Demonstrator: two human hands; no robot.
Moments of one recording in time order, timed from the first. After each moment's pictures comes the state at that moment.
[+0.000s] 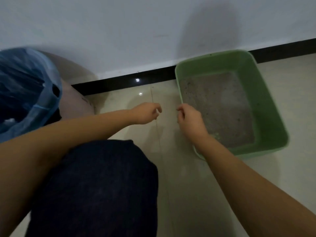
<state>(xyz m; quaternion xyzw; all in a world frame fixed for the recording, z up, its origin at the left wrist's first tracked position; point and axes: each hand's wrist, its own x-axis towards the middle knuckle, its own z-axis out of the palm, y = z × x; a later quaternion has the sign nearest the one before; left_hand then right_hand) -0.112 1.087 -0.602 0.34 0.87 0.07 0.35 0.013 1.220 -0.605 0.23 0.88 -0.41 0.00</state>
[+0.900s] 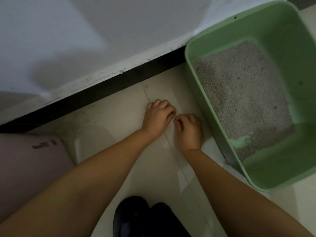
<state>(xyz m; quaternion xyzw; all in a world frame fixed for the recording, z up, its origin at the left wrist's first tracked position) -0.185 1.110 -0.783 0.48 0.83 0.25 0.13 -0.070 1.166 -0.775 0.45 0.85 -0.28 -0.04</state>
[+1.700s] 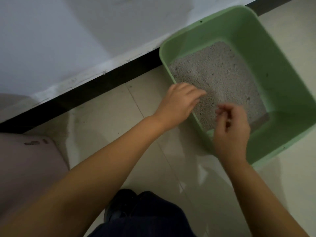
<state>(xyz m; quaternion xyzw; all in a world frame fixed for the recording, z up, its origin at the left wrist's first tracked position) -0.138 1.176 -0.691 0.62 0.71 0.33 0.09 0.017 1.218 -0.658 0.45 0.79 -0.30 -0.29</state>
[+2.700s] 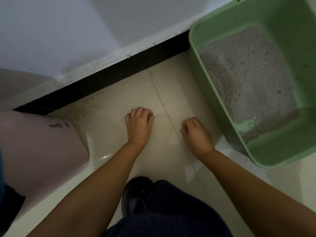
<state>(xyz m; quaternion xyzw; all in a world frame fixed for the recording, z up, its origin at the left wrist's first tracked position) -0.160 1.021 -0.777 0.32 0.92 0.21 0.09 -0.013 1.150 -0.766 0.30 0.92 -0.25 0.05</state>
